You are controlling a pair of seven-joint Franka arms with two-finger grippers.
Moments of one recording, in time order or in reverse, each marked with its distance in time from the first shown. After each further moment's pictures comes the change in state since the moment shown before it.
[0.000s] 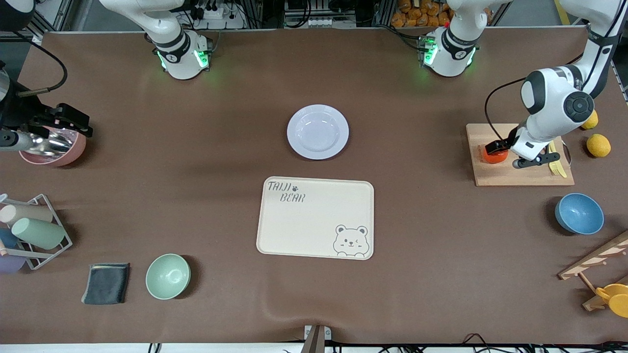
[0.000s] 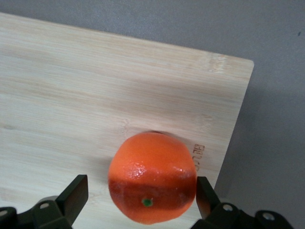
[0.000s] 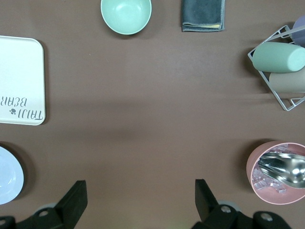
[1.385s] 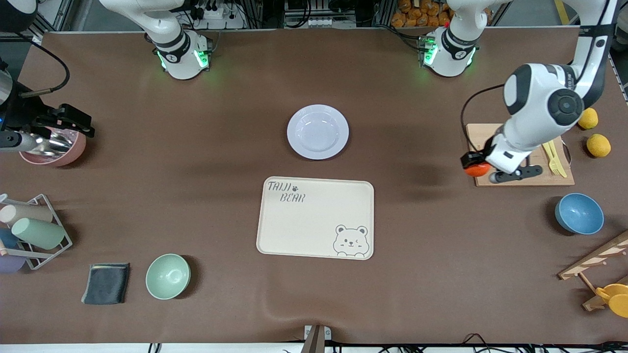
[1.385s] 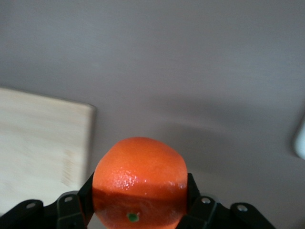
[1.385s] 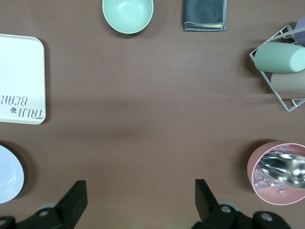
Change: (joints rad) left arm 0.004 -0.065 -0.416 0.343 -0.151 -0.364 -0.345; right arm 0.002 0.004 0.004 0.000 0.000 -0.001 0.000
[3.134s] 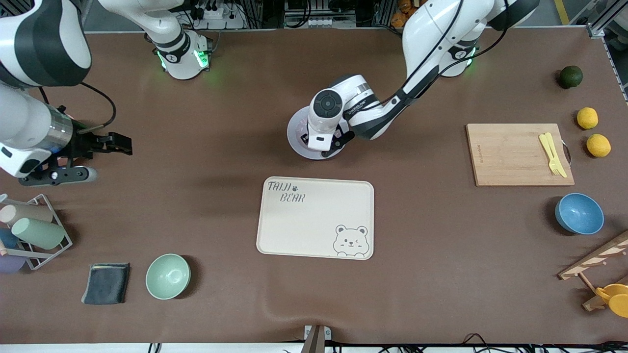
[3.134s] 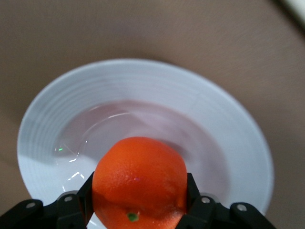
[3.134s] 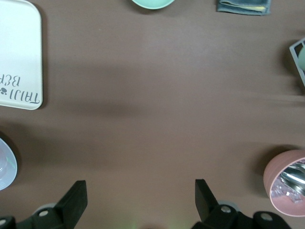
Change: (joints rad) left arm -0.616 0.653 -0.172 0.360 0.210 0.128 -1.258; right arm 0.079 0.142 0.008 0.004 0.001 0.015 -0.002
